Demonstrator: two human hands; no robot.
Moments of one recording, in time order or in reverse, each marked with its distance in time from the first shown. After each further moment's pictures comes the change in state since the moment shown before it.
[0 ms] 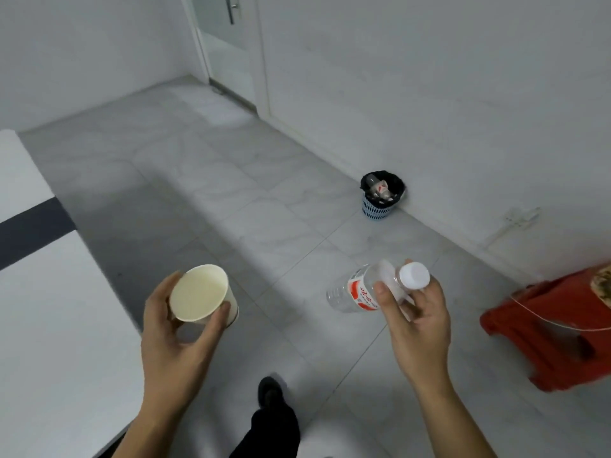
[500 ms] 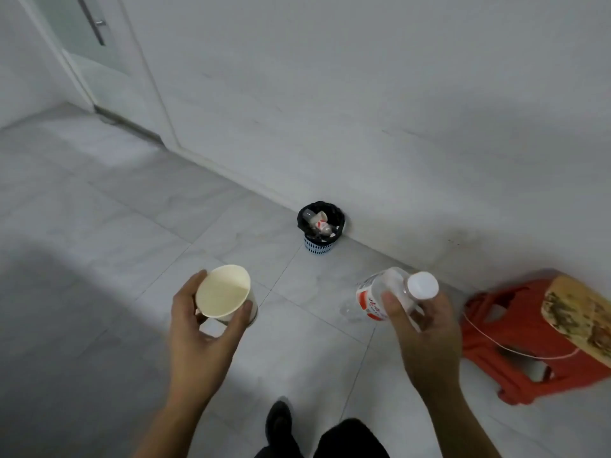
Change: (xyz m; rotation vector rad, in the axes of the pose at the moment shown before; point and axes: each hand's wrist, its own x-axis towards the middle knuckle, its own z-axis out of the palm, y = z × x) left_hand 0.270 0.029 0.312 -0.133 -0.303 0.012; right_hand 0.318 0.021 -0.011 -0.273 0.277 -0.015
